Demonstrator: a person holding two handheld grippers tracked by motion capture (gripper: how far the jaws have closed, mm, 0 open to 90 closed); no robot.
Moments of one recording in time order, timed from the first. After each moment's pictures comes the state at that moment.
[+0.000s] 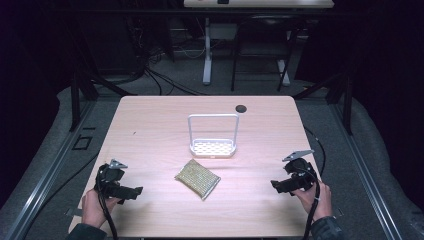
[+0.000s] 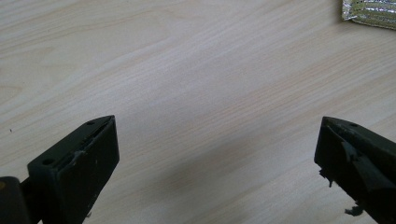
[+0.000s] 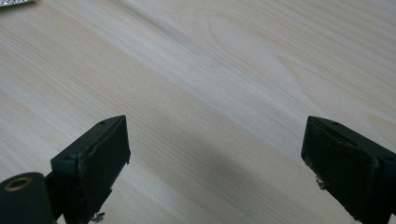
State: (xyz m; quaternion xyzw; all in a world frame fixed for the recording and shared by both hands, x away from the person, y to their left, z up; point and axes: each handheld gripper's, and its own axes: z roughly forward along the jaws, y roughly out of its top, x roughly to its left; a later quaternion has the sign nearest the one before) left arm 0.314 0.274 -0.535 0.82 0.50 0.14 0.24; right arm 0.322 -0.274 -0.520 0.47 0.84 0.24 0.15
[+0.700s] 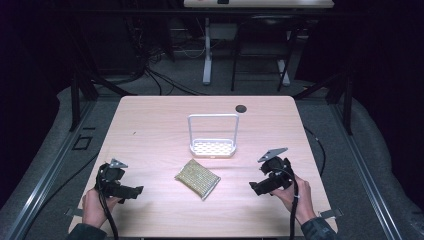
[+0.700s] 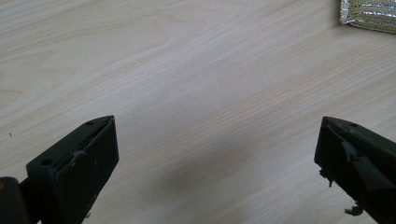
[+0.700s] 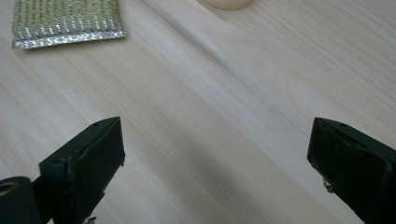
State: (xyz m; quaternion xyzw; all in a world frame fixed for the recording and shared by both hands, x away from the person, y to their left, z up) left arm 0.315 0.272 -0.535 0.82 0.50 0.14 0.24; right arm 0.324 -0.208 -0.506 0.39 0.87 0.25 0.14
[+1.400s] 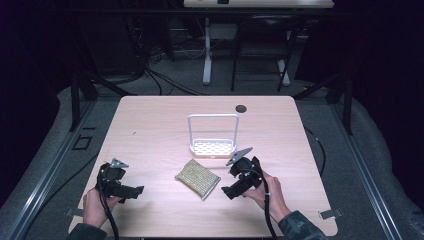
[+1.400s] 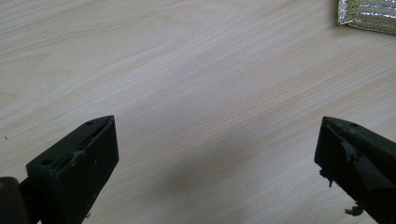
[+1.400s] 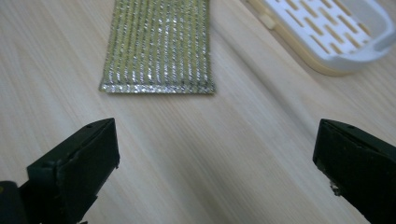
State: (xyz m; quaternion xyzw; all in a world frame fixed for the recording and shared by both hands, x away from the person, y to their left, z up) left arm 0.317 0.272 -0.535 0.82 0.50 0.13 0.24; right arm 0.331 -0.129 -0.511 0.32 0.91 0.27 0.10
